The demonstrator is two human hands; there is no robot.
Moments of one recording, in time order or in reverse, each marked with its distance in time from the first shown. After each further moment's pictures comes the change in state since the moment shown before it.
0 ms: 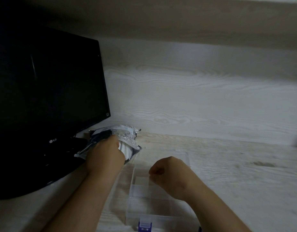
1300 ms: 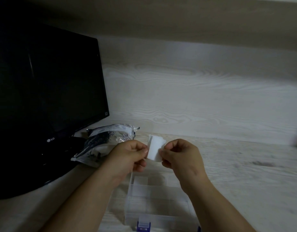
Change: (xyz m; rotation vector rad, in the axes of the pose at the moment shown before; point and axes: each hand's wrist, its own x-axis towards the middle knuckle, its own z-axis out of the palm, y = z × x) left_hand -0.014 0.025 0.007 -1.242 -0.656 -0.180; right_hand 0.001 -0.010 -0.014 0.922 0.442 0.154
